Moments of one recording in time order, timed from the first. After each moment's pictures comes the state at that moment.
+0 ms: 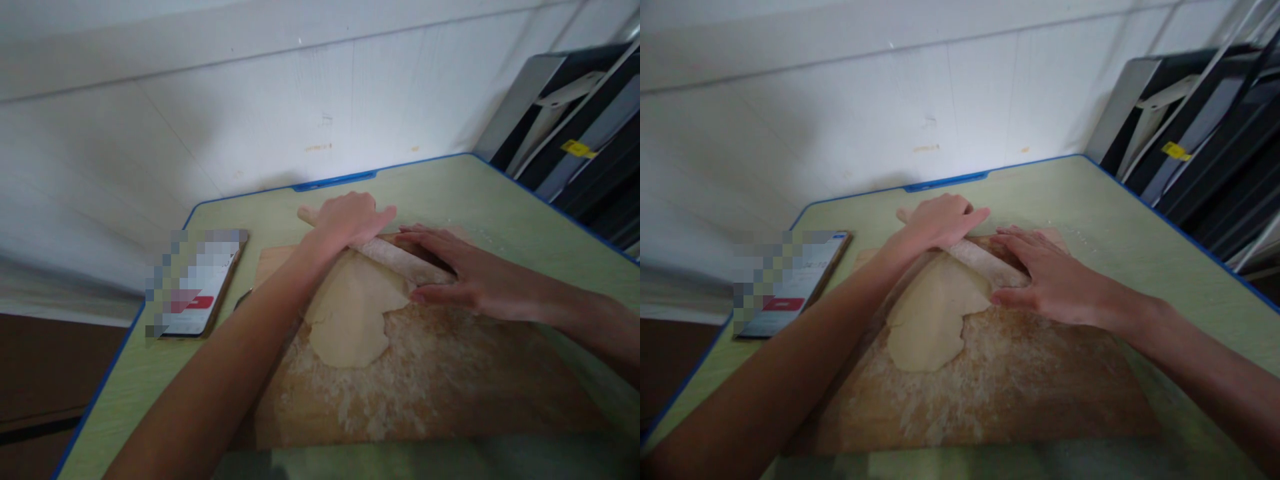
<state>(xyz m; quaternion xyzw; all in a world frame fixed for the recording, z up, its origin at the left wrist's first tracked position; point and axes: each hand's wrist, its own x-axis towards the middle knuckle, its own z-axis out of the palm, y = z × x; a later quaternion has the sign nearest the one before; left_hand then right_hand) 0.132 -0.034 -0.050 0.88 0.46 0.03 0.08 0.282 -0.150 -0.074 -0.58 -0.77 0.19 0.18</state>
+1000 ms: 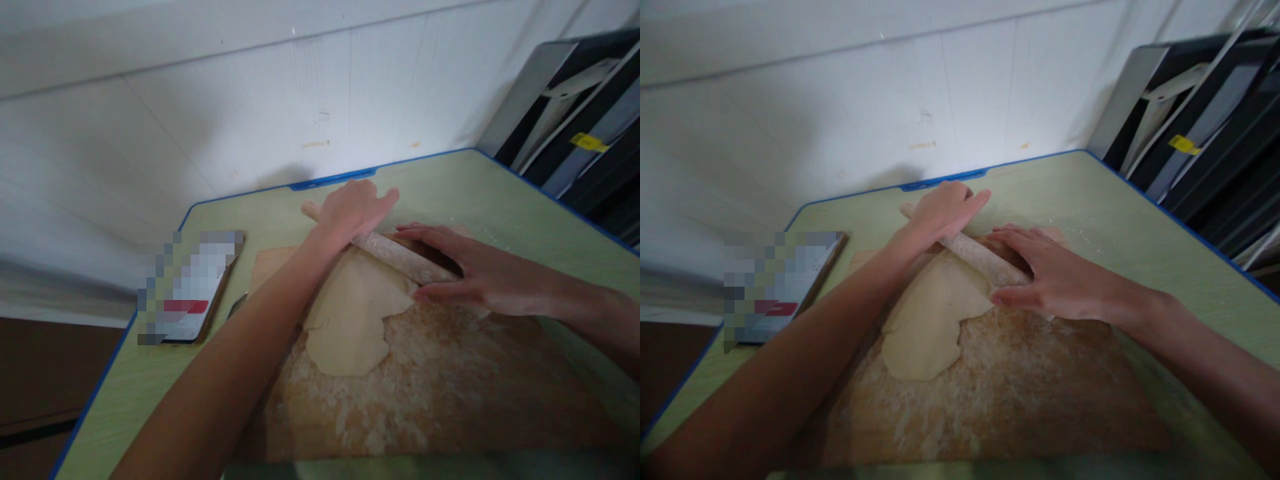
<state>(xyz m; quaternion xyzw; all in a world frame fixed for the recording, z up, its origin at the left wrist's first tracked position) 0.145 -0.015 -0.064 0.88 0.45 0.15 0.10 0.284 -0.142 -0.068 -0.60 -0.75 0.22 0.16</state>
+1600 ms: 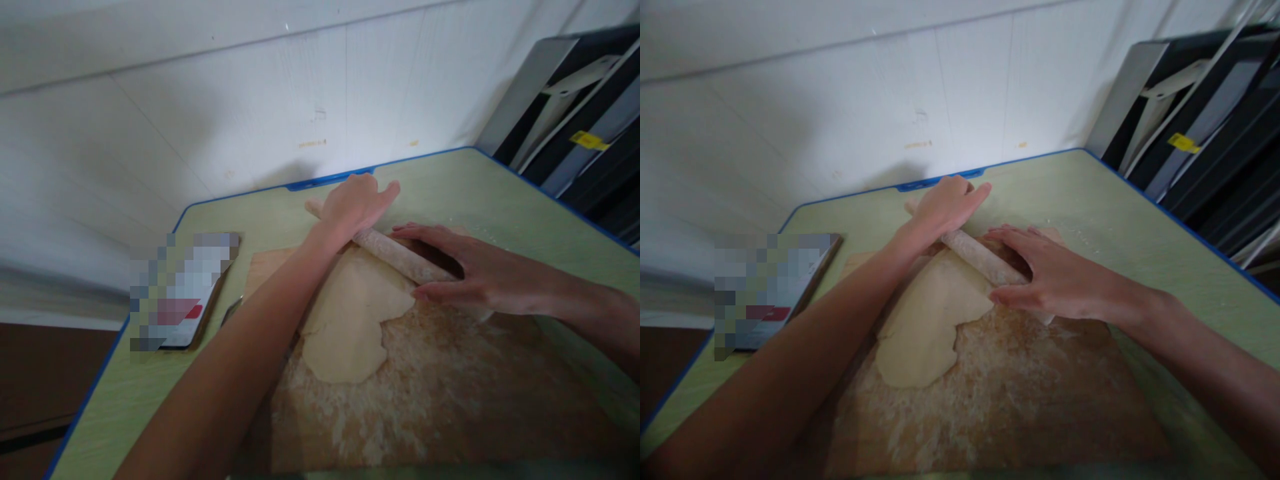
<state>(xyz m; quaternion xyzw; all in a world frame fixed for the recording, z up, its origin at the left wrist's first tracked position) 0.155 -0.010 -0.062 0.87 0.45 0.15 0.13 0.285 -0.142 -0.064 -0.59 -0.76 0.22 0.18</state>
